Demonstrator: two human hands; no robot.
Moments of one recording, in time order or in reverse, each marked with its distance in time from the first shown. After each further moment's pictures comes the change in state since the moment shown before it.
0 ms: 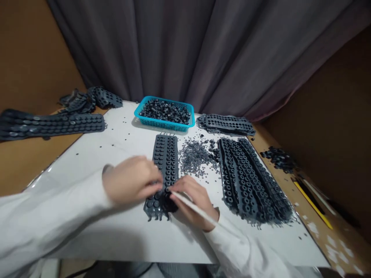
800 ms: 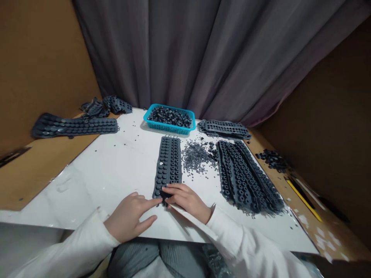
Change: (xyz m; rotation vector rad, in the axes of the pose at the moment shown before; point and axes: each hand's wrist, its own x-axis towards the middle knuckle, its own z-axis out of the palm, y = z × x) left_hand -0.085 0.041 0.102 -0.097 0.073 -0.261; right_hand -0.033 0.010 0.022 -0.266 -0.273 -0.231
